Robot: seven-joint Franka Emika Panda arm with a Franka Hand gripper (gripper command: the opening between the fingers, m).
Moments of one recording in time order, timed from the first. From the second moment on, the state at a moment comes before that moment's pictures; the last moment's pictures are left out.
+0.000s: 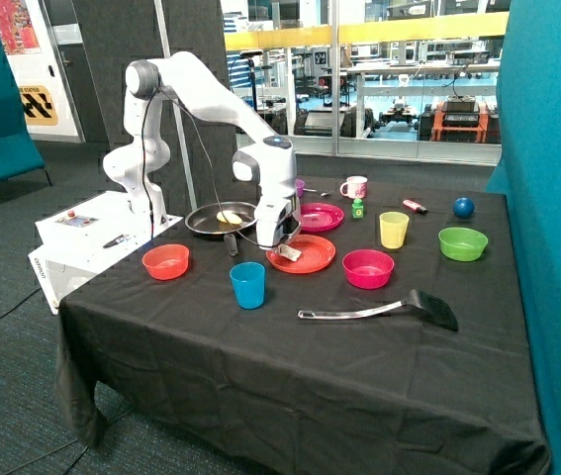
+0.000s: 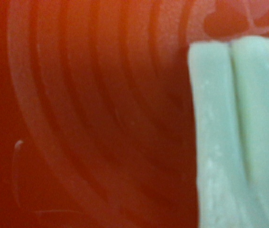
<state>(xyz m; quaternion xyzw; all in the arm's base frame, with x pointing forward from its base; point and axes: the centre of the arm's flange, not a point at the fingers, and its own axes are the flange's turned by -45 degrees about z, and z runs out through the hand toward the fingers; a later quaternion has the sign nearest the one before) 0.611 -0.136 0.293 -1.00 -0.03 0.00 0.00</state>
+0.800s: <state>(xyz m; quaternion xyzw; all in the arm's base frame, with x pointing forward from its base) 0.583 -0.123 0.330 -1.00 -0.06 0.00 0.00</state>
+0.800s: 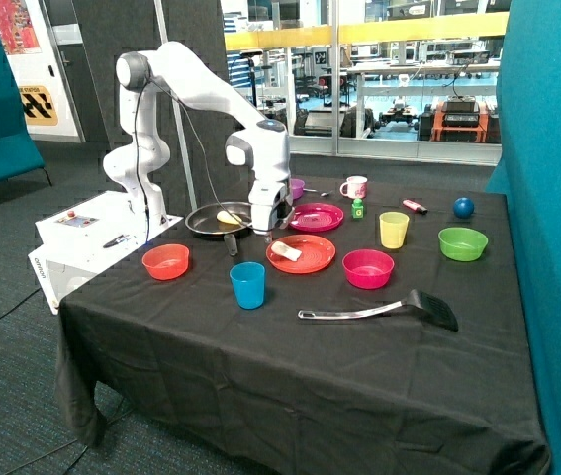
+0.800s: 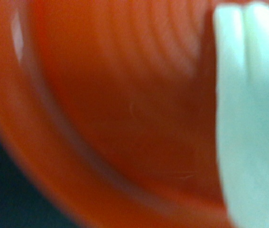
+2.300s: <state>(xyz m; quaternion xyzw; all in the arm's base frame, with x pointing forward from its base) 0.383 -0.039 0.352 -1.00 0.01 0.00 0.00</state>
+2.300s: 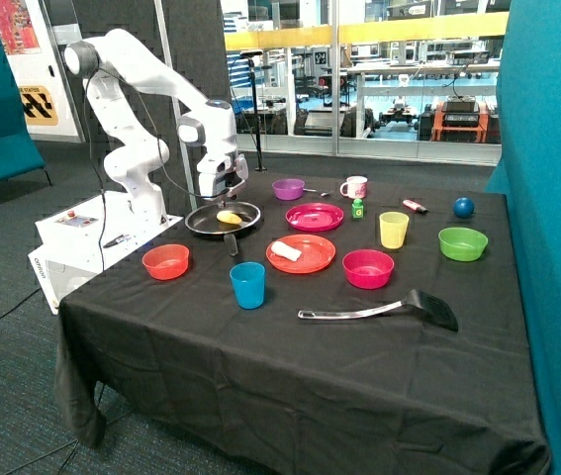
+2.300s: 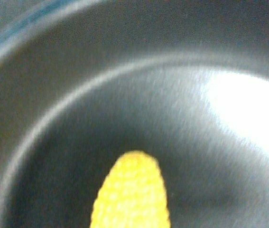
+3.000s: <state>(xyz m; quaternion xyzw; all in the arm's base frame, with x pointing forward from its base) 0.352 -0.011 0.308 -1.00 0.03 0.00 0.00</state>
